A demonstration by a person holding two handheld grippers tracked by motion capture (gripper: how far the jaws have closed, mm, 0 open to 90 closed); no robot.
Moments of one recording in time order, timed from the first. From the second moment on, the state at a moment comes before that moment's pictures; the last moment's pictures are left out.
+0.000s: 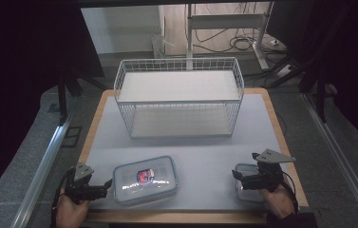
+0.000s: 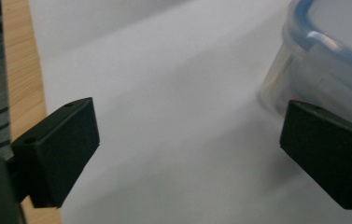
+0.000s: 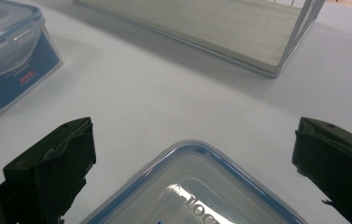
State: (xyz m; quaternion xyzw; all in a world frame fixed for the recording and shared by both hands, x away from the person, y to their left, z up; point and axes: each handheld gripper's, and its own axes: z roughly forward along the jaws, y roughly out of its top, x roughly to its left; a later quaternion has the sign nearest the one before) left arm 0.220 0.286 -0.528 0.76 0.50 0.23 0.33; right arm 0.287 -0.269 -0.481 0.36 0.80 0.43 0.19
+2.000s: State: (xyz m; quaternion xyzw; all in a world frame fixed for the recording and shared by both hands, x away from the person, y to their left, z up) left arm 0.216 0.293 -0.534 0.75 0.54 0.21 0.32; right arm 0.223 -0.283 -0.487 0.29 0.88 0.37 0.06
